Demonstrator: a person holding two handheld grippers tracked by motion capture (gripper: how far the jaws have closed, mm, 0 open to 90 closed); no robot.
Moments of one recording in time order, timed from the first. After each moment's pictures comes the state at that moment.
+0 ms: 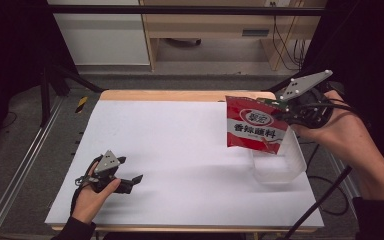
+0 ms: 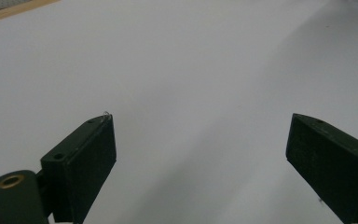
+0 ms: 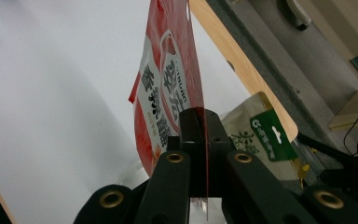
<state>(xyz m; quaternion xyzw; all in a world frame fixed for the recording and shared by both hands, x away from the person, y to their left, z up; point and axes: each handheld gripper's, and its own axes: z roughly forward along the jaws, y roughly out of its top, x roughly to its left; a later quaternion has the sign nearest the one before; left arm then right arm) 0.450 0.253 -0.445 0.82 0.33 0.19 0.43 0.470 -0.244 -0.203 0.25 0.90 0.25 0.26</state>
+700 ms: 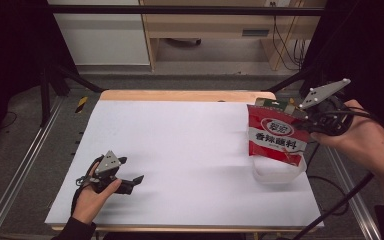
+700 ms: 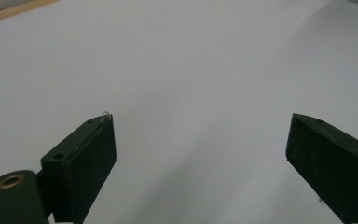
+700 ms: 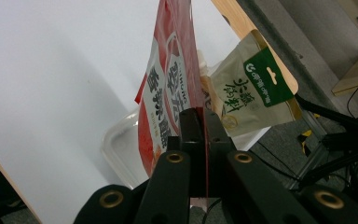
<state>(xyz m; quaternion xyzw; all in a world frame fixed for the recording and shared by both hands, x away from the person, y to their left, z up) 0.449 0.251 -0.444 0.82 0.33 0.19 0.43 0.464 -0.288 -0.219 0.29 0.90 0.21 0.24</state>
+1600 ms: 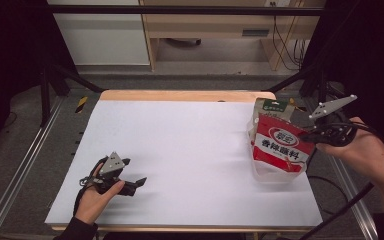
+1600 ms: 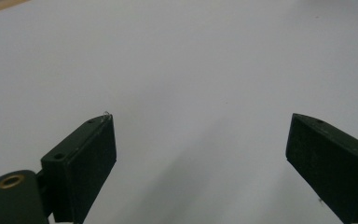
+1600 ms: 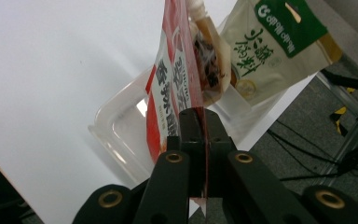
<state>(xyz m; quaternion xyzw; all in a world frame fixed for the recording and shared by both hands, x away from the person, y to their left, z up) 0.449 0.243 -0.448 0.83 0.32 0.18 0.42 0.471 -0.327 -0.270 0.35 0.89 0.23 0.19</state>
